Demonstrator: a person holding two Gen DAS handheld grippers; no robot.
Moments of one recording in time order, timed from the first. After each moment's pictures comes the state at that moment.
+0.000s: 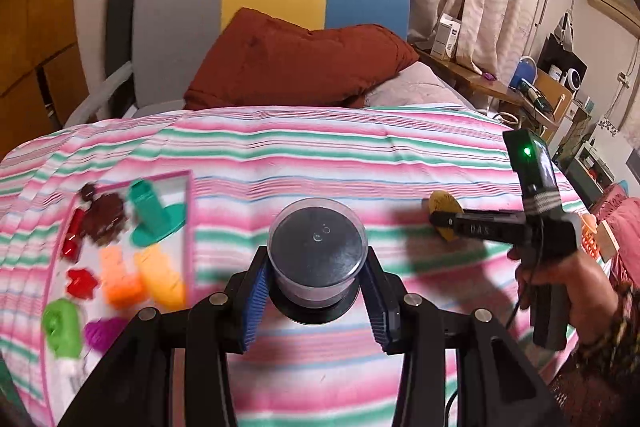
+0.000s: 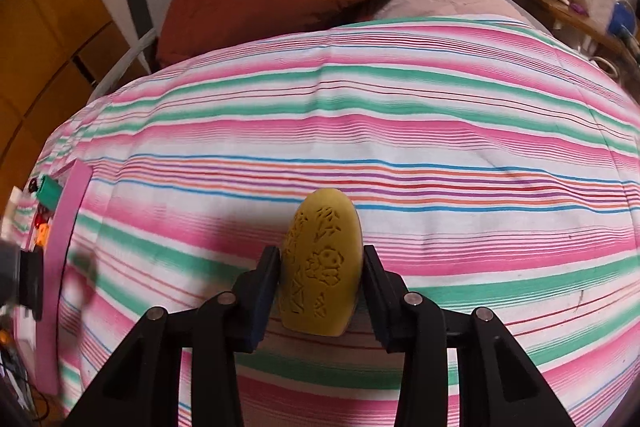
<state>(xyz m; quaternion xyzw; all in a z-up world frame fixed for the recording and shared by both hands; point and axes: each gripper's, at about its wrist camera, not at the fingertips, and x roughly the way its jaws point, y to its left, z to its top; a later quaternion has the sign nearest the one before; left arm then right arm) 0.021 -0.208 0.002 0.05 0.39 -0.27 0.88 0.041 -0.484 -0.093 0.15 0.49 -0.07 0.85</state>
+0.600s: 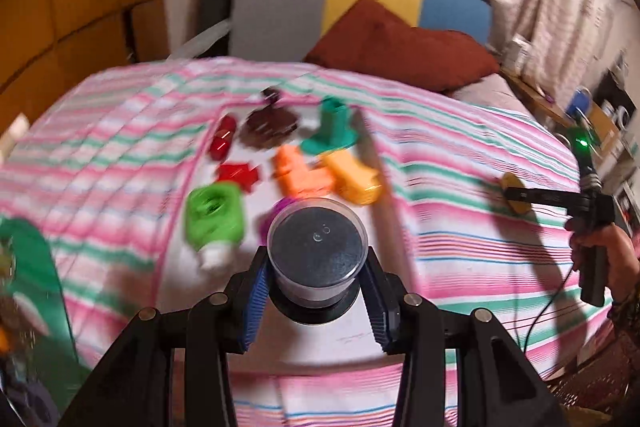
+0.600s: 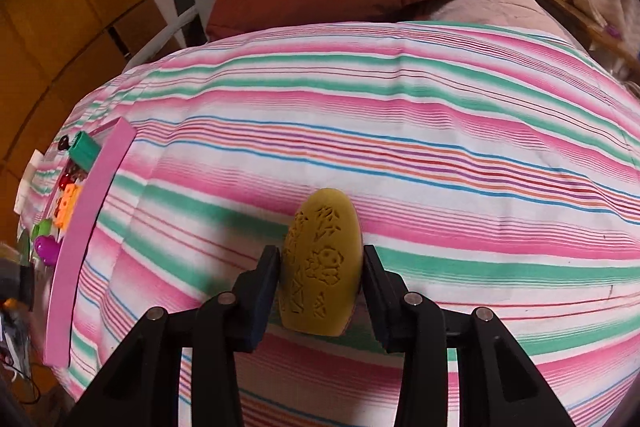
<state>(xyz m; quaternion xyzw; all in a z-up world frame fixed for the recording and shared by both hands) -0.002 -0.049 -0.023 0.00 0.43 -0.16 0.89 0.036 -0.436 -0.089 0.13 0.50 -0.02 0.86</state>
